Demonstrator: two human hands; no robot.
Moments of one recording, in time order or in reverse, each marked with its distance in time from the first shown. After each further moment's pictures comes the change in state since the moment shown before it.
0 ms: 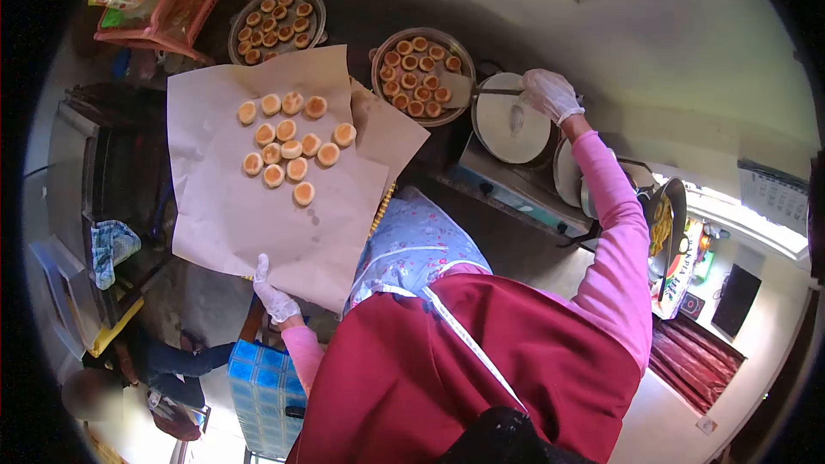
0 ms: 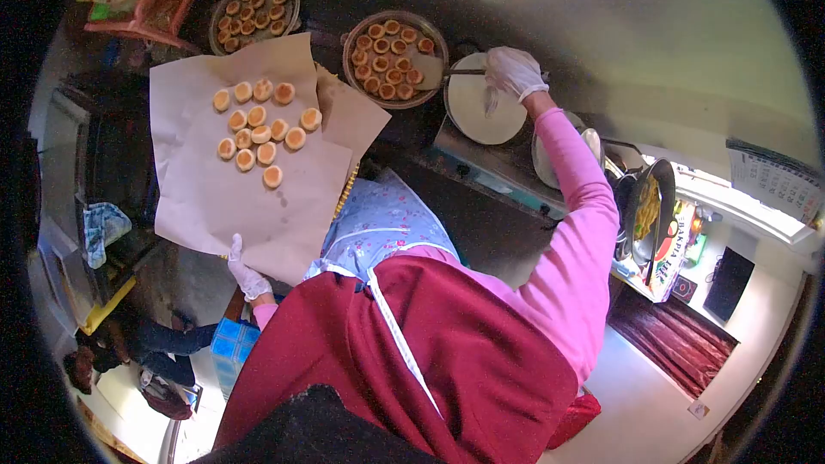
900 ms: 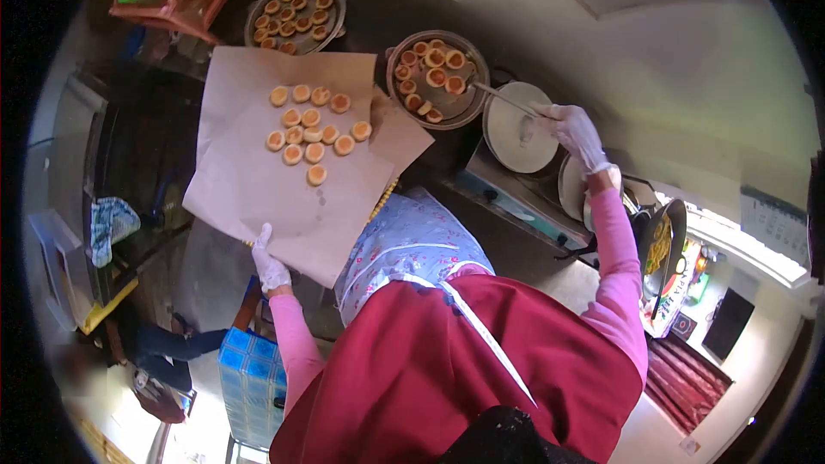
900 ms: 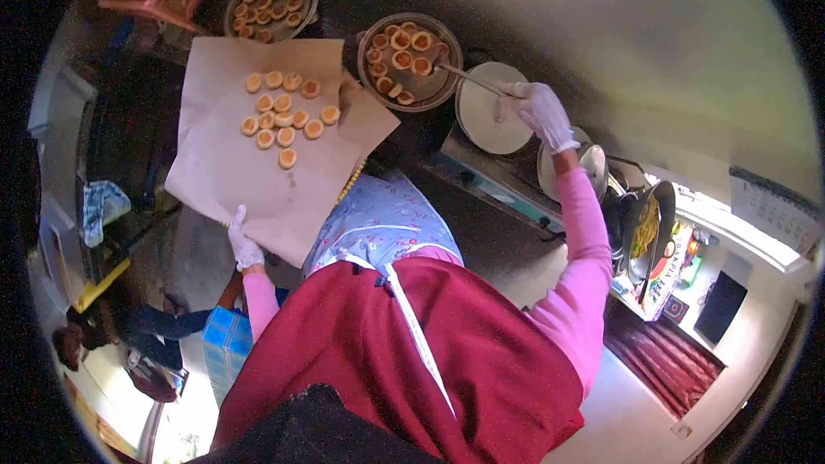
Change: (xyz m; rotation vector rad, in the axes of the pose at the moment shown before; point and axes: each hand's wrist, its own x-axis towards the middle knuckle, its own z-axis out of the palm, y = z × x) left_hand 0.045 0.004 -0.008 0.013 -0.030 -0.031; right_hand -0.062 -0.068 -0.075 0.728 -0.017 0.247
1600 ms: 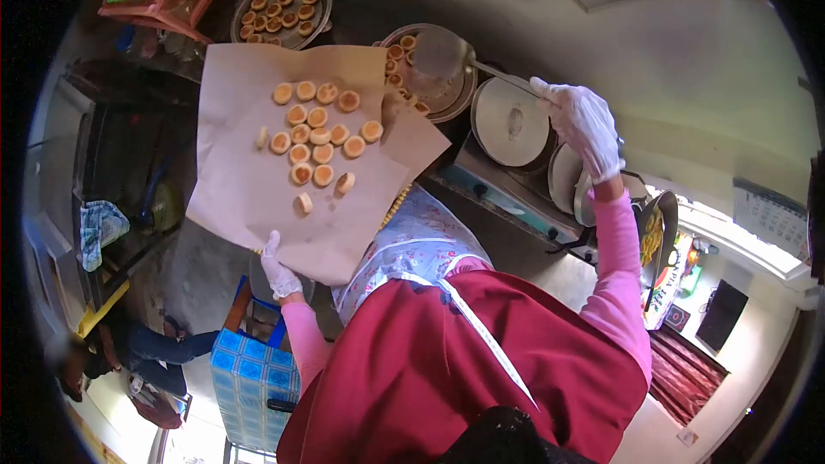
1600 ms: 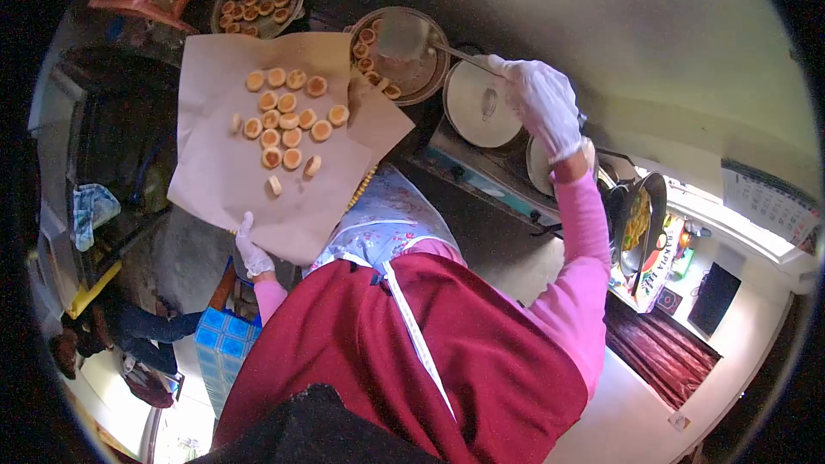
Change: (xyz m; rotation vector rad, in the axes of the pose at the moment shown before) left_hand -0.012 -0.031 -0.016 -0.032 -0.018 -0.074; right_hand -0.027 -0.110 -0.014 -0.598 0.135 -0.195
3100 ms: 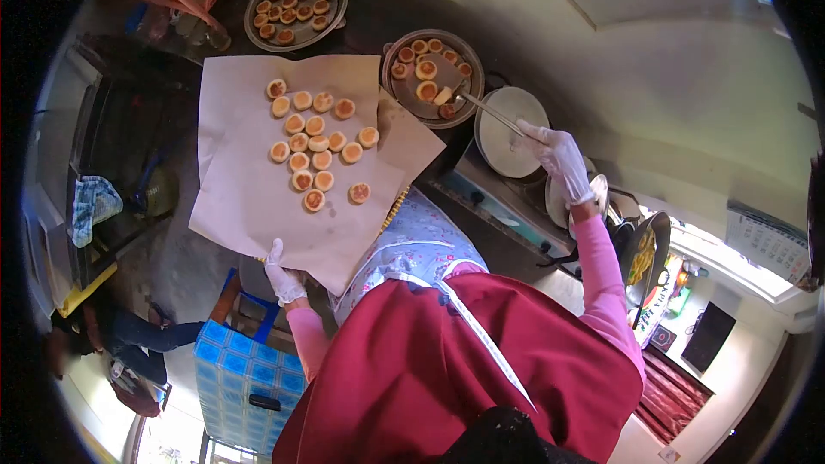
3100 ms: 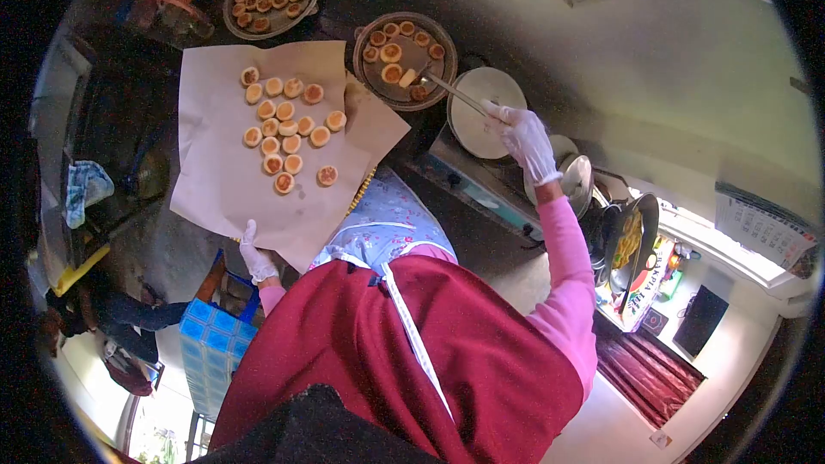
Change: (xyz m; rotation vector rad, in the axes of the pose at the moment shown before) left_hand -0.018 -0.022 -0.019 -0.224 0.028 -0.018; right_hand -0.023 0.046 0.102 0.634 -0.083 0.164
